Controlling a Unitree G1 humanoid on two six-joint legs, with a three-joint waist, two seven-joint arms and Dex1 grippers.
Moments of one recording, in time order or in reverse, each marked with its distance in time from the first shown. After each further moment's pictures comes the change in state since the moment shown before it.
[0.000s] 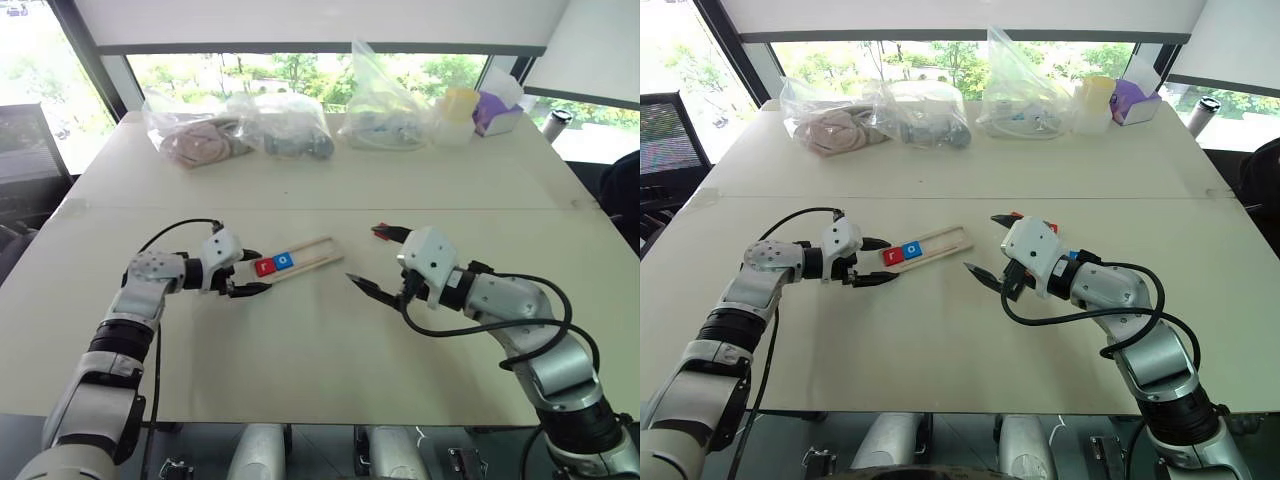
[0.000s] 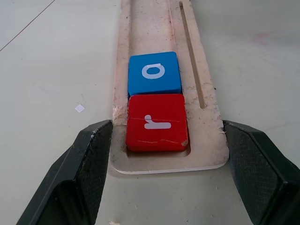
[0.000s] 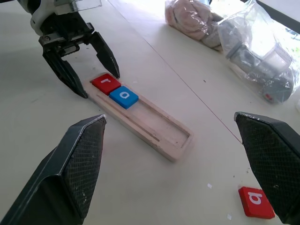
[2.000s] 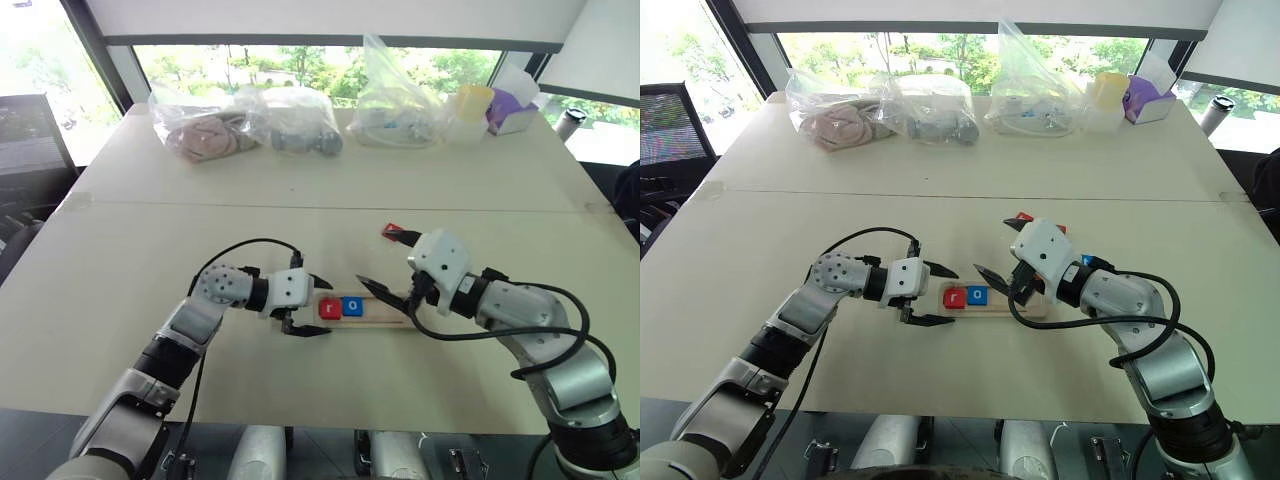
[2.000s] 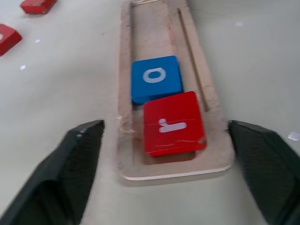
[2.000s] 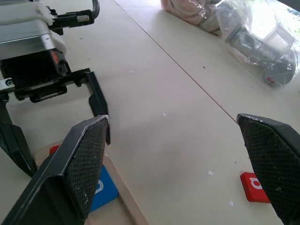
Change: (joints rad) left arm 0.082 -0.111 -0.231 -0.378 0.070 0.020 -0.002; right arm 0.057 -0.010 -0.056 -0.100 0.012 0.112 -0.033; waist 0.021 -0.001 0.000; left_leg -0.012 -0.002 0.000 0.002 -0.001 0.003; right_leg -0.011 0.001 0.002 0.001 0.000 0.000
